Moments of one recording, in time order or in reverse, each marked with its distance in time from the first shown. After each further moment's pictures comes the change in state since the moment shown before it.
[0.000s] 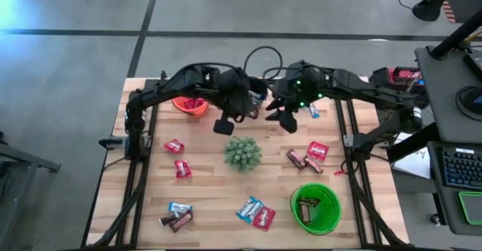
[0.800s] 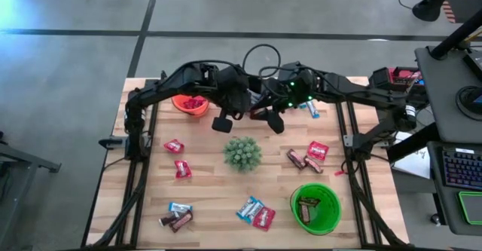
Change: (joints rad) left arm 0.013 -0.006 0.000 -0.007 -0.002 0.040; right arm 0.045 0.067 0.010 0.239 -0.005 0.081
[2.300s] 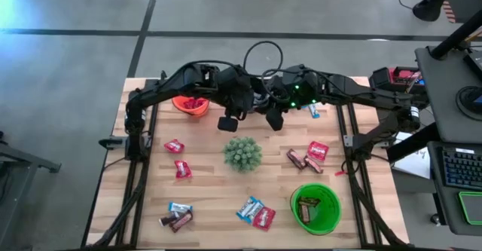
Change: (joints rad) left arm 0.002 0.001 0.002 0.048 -0.078 -0.051; right arm 0.029 -0.054 0.000 -0.089 0.185 0.184
